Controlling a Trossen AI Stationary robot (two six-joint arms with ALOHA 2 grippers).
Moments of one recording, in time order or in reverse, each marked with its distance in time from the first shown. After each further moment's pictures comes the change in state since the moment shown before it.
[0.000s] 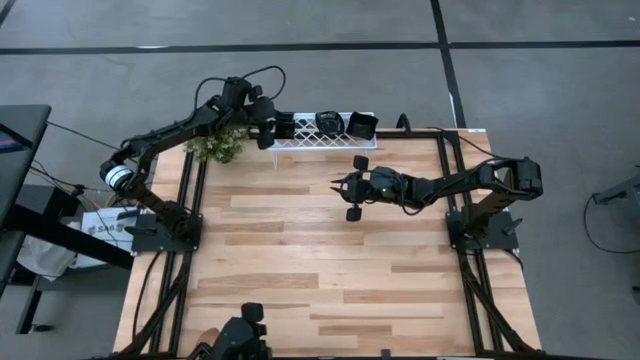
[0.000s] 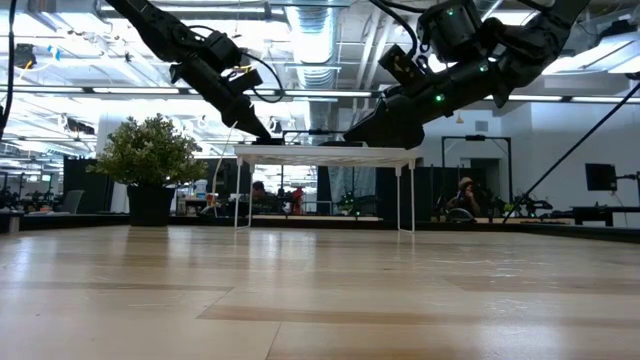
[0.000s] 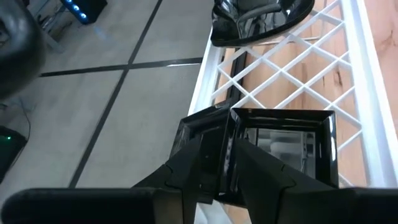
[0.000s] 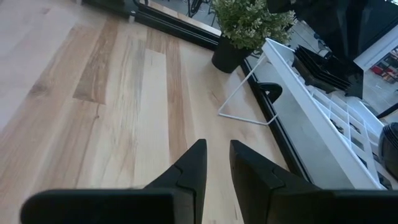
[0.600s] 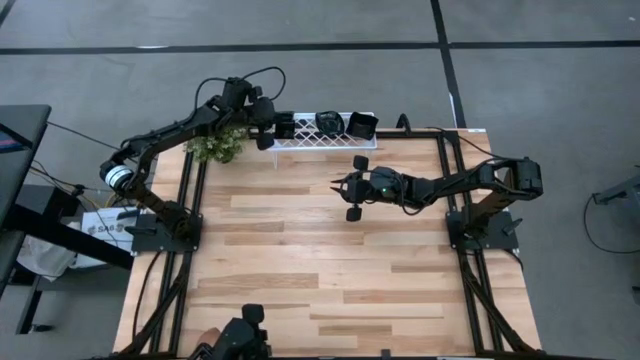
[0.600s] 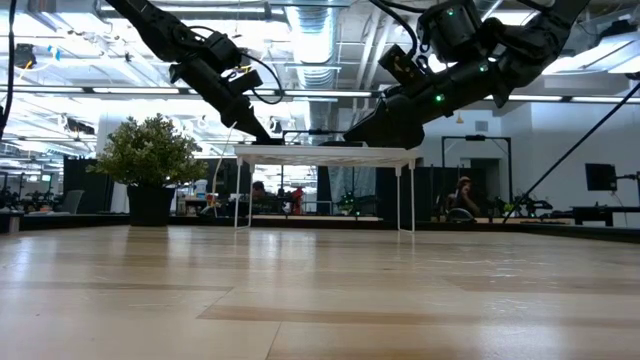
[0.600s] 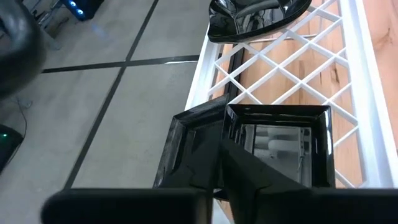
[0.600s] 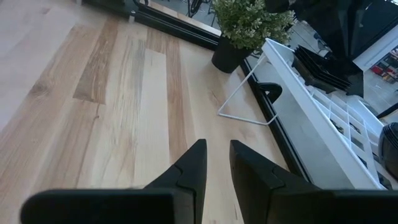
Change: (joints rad) left arm -0.002 0.000 0.000 -0.015 0.000 -0.004; right arm 0.000 0.000 0.000 0.000 0.000 0.000
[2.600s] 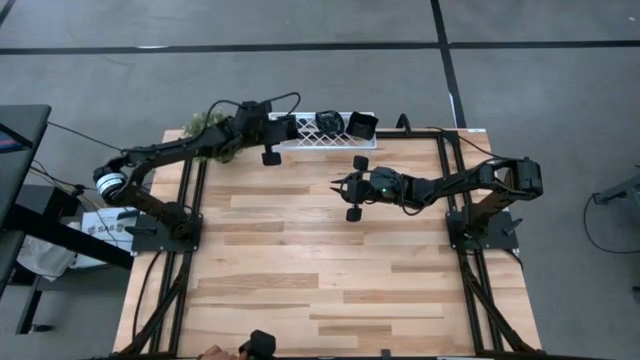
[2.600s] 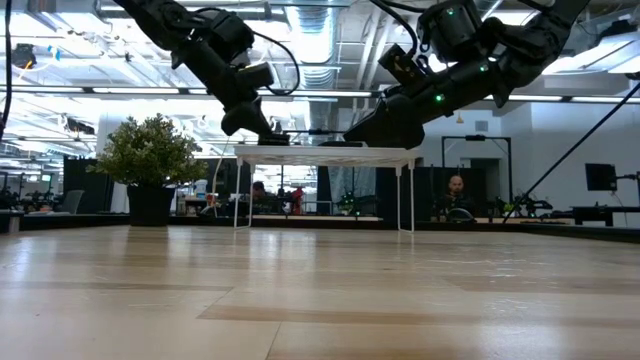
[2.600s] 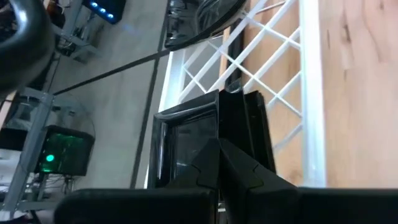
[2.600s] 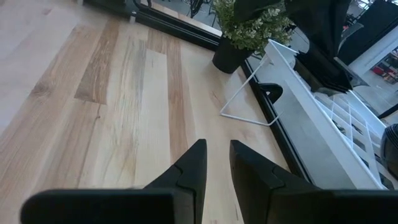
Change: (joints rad) left arm -0.242 -0.084 -0.107 0.059 -0.393 0.117; right arm 0.002 0.000 0.000 0.000 0.000 0.000
